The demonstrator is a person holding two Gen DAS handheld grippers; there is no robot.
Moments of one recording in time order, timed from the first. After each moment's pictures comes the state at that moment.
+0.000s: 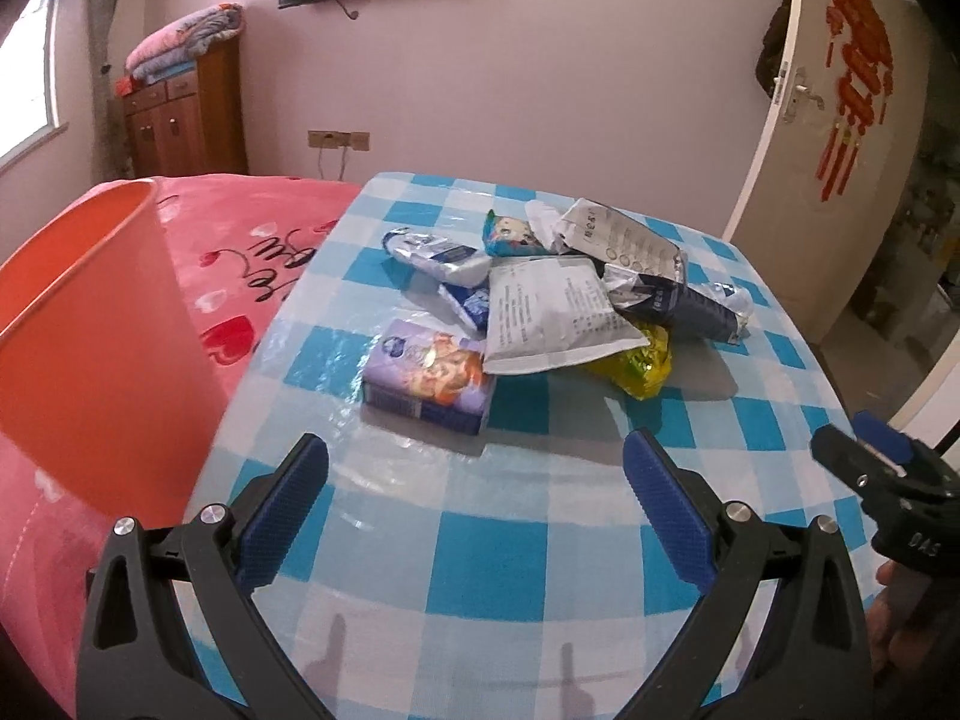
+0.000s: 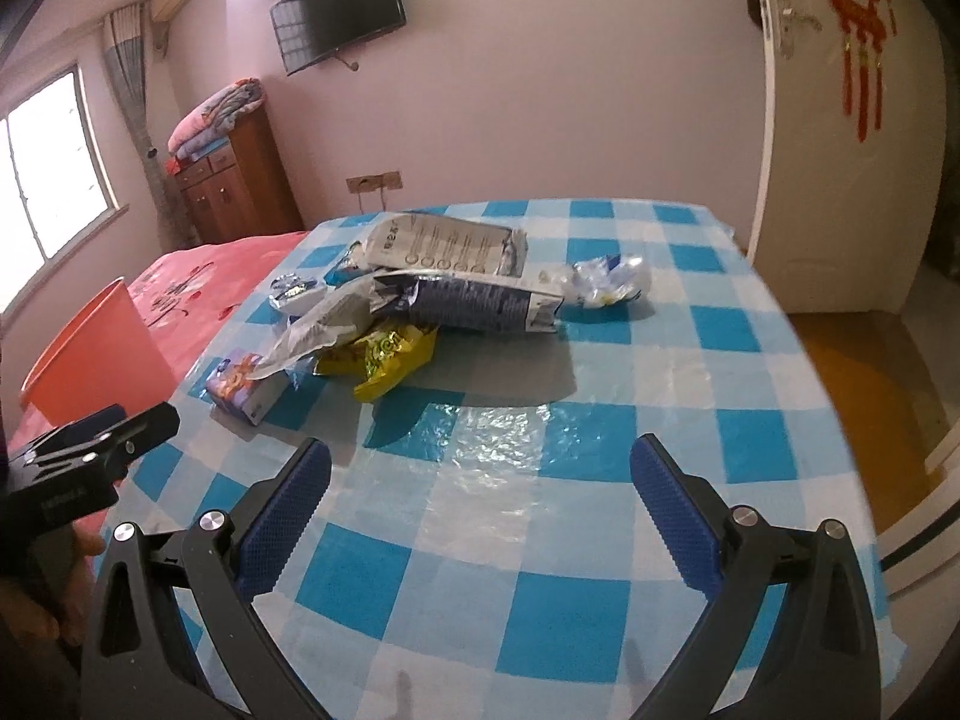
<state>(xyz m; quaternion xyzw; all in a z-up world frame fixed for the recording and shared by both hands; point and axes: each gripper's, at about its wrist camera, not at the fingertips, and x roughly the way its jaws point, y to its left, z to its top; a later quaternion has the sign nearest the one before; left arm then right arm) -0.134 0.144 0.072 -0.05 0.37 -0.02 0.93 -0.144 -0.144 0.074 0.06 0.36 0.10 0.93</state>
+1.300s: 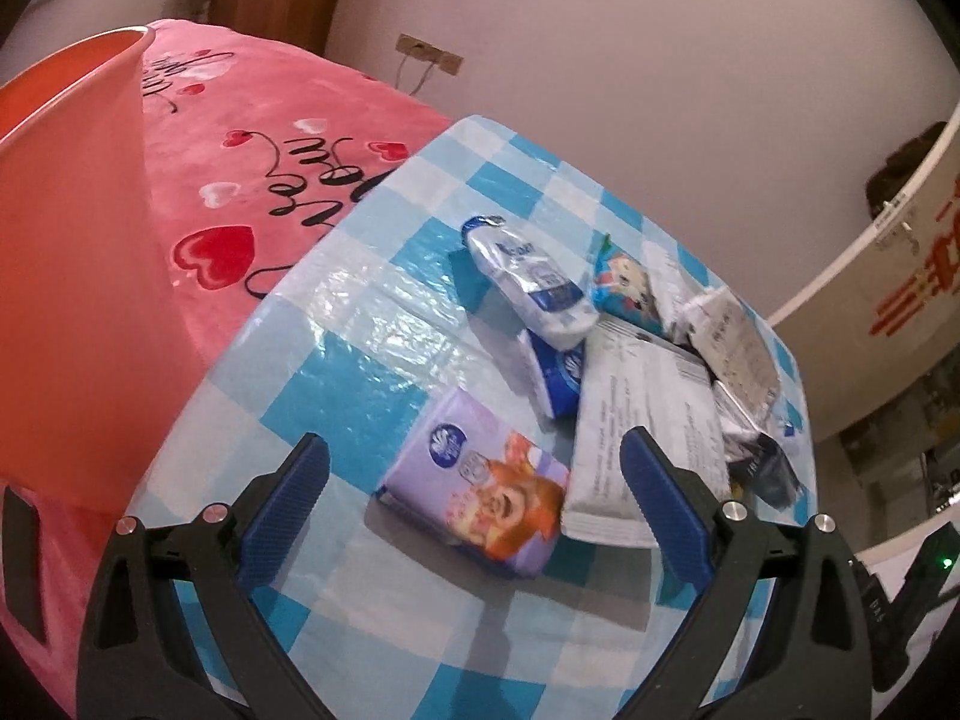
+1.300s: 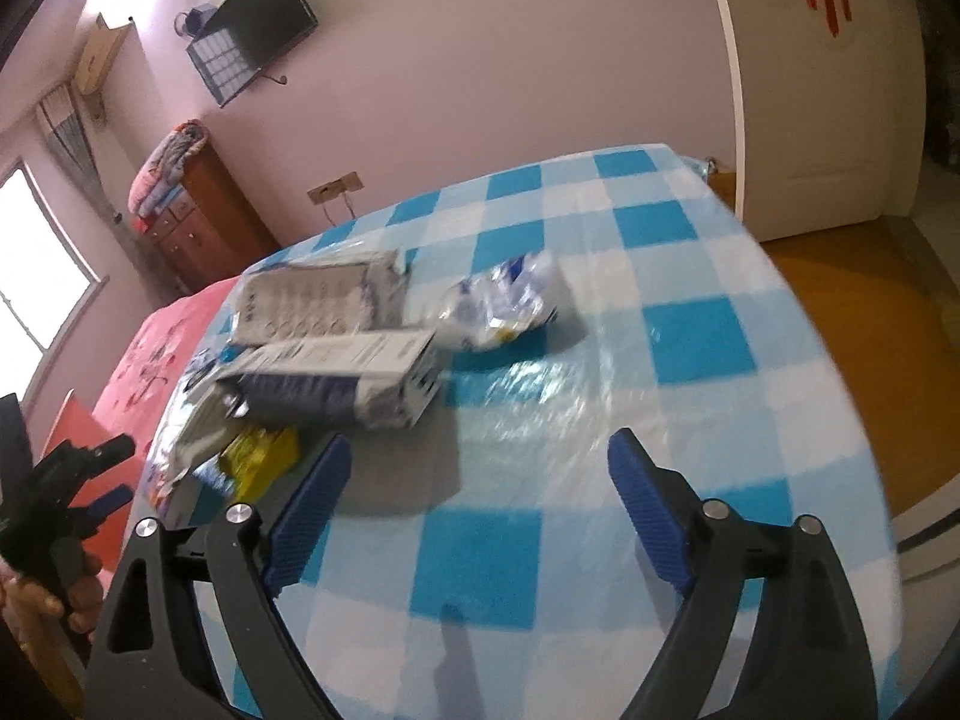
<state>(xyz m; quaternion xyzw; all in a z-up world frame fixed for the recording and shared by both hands) -0.035 0.198 0.042 -0.23 0.43 0.05 0.87 -0.040 -0.225 0.044 0.15 0.40 0.08 0.90</state>
